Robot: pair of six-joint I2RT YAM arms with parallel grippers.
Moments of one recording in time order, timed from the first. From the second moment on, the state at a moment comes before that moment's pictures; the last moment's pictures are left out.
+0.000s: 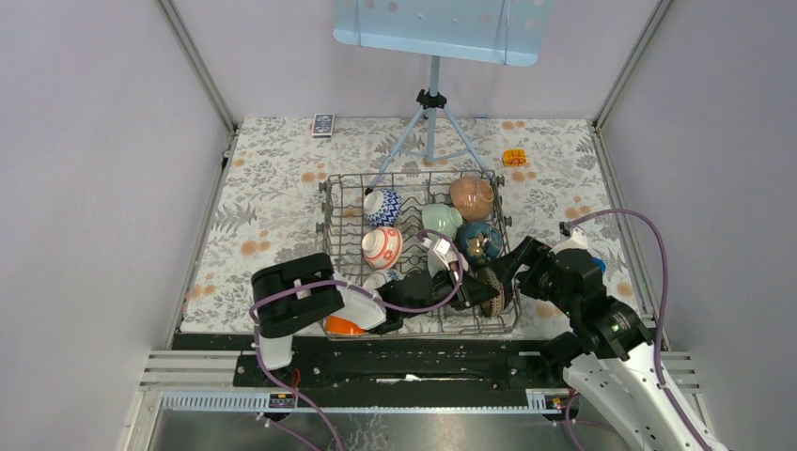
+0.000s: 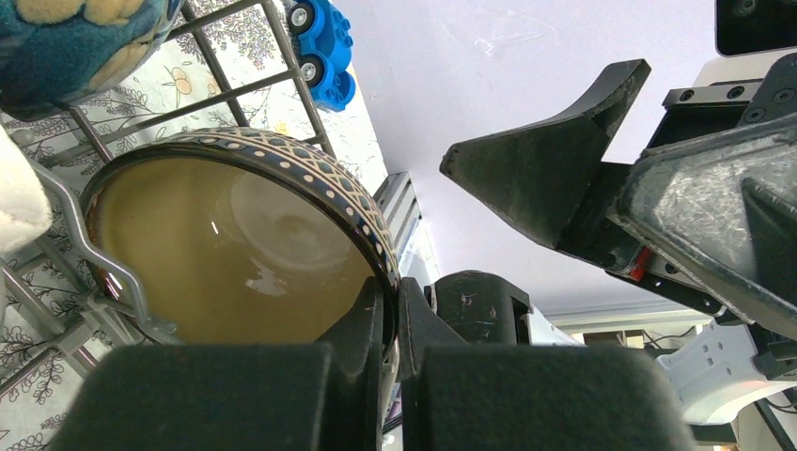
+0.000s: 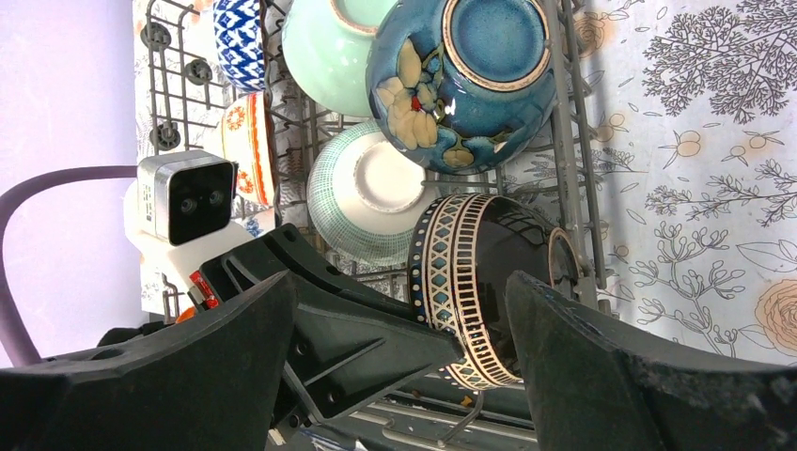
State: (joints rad) left arm -1.22 1.86 0.71 1.10 -0.04 -1.23; right arm 0.50 0.44 0.62 -0.73 0.06 0.84
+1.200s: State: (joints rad) left arm -1.21 1.73 0.69 1.14 0.07 -1.18; right arm 0.50 0.46 0.91 -0.78 0.04 0.72
